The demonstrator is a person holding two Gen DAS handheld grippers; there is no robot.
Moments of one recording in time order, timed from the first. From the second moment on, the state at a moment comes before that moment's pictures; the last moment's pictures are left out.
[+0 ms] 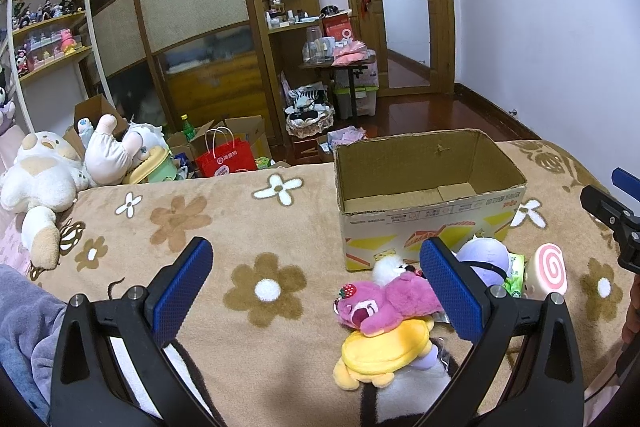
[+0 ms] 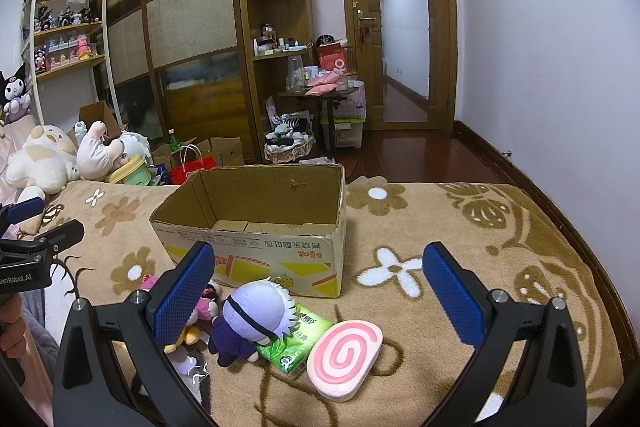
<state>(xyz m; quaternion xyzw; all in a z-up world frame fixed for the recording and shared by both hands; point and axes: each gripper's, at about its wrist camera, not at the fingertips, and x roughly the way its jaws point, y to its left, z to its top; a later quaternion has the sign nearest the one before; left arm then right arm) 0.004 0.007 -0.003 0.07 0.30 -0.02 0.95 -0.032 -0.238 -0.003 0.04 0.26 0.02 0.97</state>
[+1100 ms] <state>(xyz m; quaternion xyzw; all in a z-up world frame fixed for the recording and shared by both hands) 0.084 -0.038 -0.071 0.09 0.45 -0.07 0.88 0.030 -0.269 -0.077 0.11 0.47 -0.02 0.88</state>
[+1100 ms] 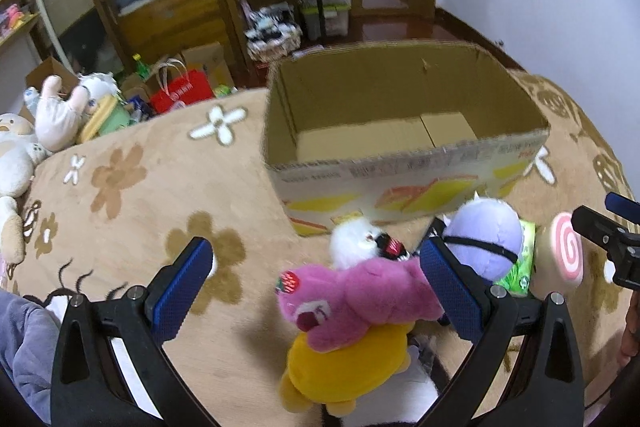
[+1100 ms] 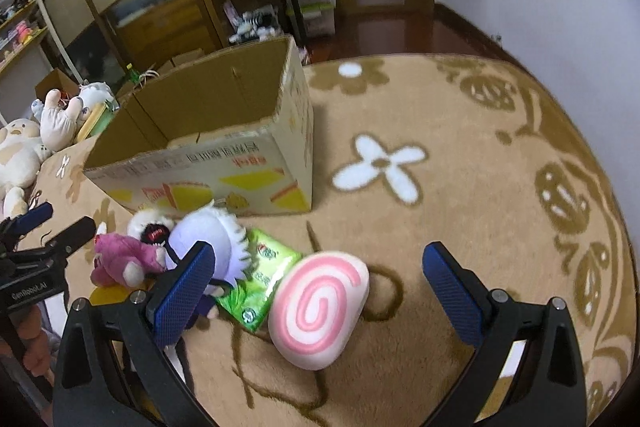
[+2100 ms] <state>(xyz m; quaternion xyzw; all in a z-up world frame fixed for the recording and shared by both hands) 0.097 -0.042 -0.139 0.06 0.57 -0.12 0.81 0.041 -0.270 -0.128 0.13 0.56 0.00 0.81</state>
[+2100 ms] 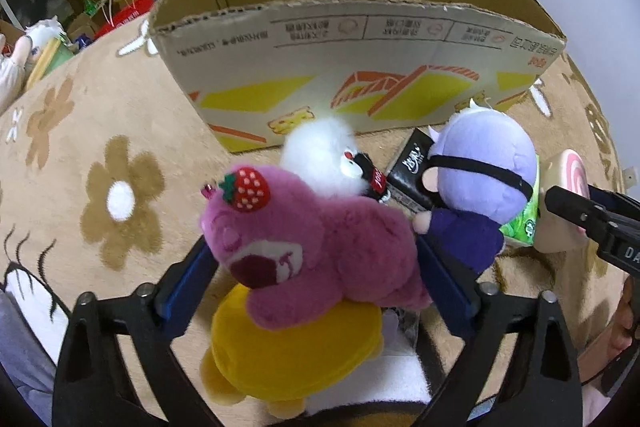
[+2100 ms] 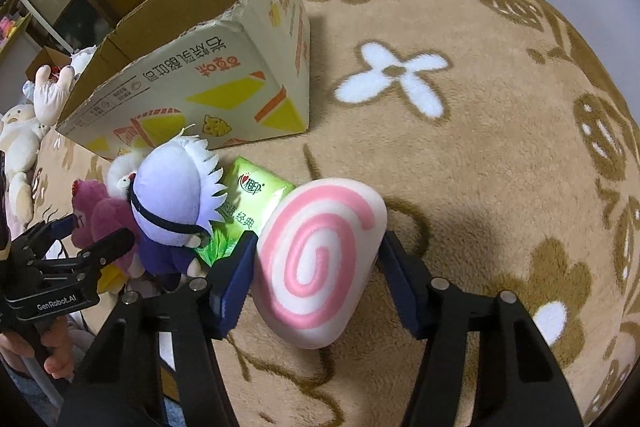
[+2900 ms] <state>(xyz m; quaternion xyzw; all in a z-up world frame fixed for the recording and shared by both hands) 0.091 -0.022 -0.125 0.04 0.54 -0.10 0.83 0.033 -0.253 -0.114 0.09 0.54 0.01 0.84</state>
